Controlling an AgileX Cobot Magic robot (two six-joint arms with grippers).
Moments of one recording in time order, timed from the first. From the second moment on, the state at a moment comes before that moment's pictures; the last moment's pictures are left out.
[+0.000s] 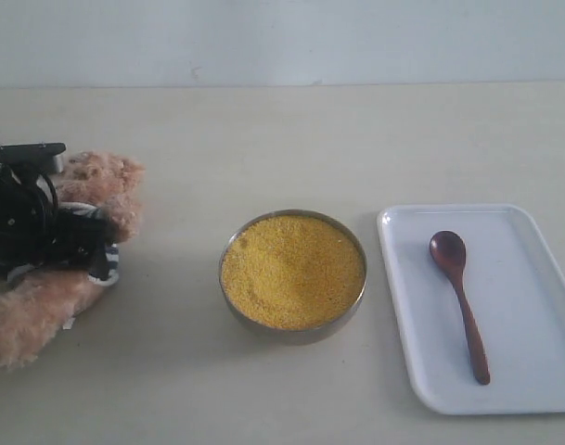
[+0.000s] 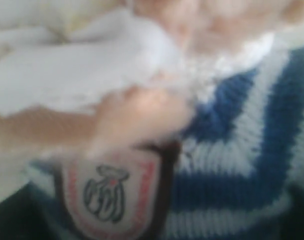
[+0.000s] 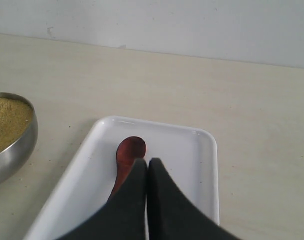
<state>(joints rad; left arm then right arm) -0.14 1.78 -0.86 -0.09 0.60 -0.14 0.22 0.00 0.00 -0.01 0.34 0.00</state>
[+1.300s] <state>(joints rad) -0.15 1.64 -0.78 -0.48 0.62 1.05 0.31 0.52 -0.45 0.25 0.43 -0.08</state>
